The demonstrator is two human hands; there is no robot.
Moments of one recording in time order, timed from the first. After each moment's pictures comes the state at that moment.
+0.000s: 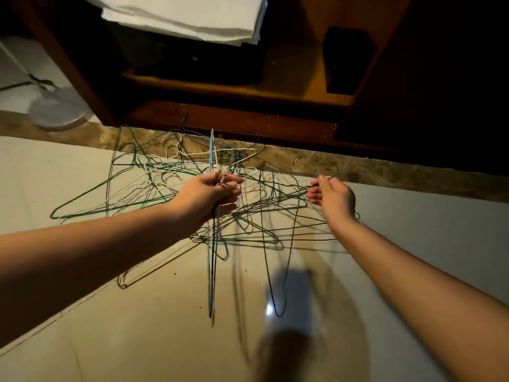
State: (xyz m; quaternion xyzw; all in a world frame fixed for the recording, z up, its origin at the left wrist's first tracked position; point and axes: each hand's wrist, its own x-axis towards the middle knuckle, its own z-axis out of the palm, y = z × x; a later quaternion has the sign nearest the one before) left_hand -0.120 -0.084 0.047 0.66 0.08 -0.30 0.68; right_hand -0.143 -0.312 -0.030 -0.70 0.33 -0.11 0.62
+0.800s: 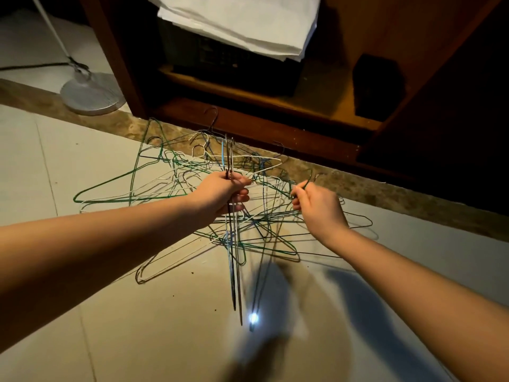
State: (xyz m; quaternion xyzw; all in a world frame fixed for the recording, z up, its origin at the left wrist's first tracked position) left_hand -0.091 -0.043 0.035 0.65 0.13 -0.29 0.69; right_hand -0.129 -0.234 0.007 -0.93 0.06 -0.01 0.35
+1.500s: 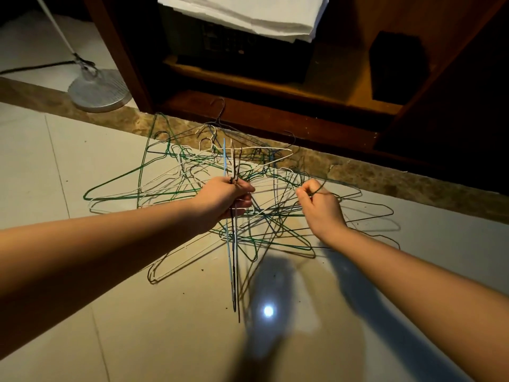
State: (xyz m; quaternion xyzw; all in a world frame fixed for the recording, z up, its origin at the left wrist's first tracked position) left_hand -0.093 -0.037 0.011 0.69 0.14 -0.31 0.64; right_hand -0.119 -0.233 -0.047 -0.93 0.11 0.00 0.36
